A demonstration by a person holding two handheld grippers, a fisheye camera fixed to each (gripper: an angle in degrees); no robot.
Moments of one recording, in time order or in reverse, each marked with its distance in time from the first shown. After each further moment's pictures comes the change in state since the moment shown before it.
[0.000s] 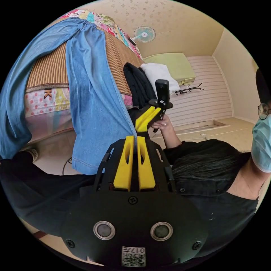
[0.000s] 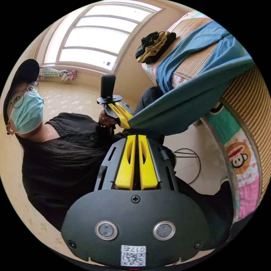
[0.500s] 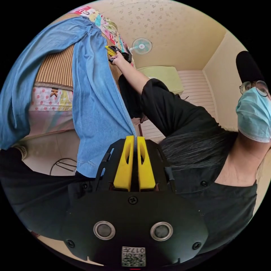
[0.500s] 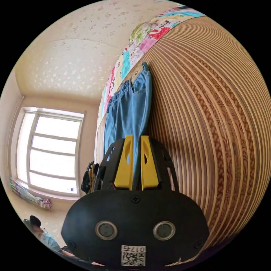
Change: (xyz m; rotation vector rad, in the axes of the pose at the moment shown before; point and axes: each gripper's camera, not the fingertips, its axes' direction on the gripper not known) left arm 0.011 -0.011 -0.071 0.127 0.183 -0.069; right arm 0.297 -0.258 -0.151 0.939 0.198 0.596
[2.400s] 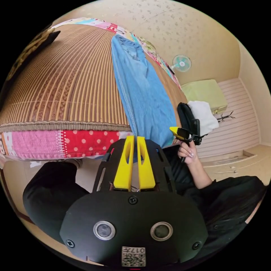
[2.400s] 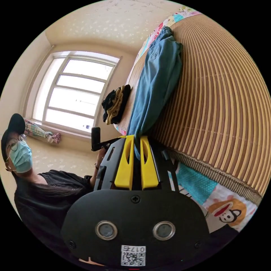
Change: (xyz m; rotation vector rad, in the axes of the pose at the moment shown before) left arm -0.061 -0.118 -0.023 0.242 -0.497 -0.041; right arm 0.012 0.292 -0.052 -0.454 -0.321 -0.290
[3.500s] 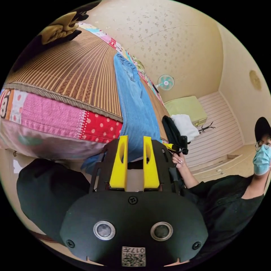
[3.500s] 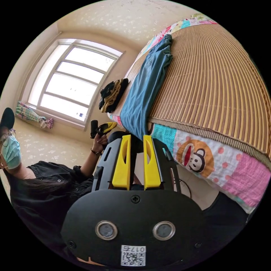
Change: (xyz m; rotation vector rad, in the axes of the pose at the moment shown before) left arm -0.049 0.081 0.009 0.147 0.144 0.034; right arm -0.016 0.056 -0.127 -0.017 0.209 -0.062
